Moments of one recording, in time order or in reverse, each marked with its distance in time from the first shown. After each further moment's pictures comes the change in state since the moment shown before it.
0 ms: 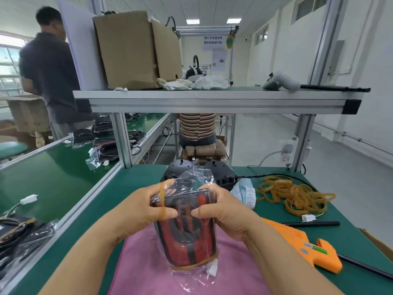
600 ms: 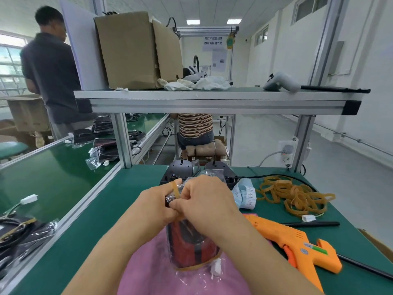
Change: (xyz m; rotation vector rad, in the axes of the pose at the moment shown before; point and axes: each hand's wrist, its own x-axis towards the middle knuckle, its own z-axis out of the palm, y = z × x) left_hand 0.000 0.014 0.025 0.268 0.217 0.020; right_hand -0.016 -0.050 0.063 -1.166 0.350 -0.220
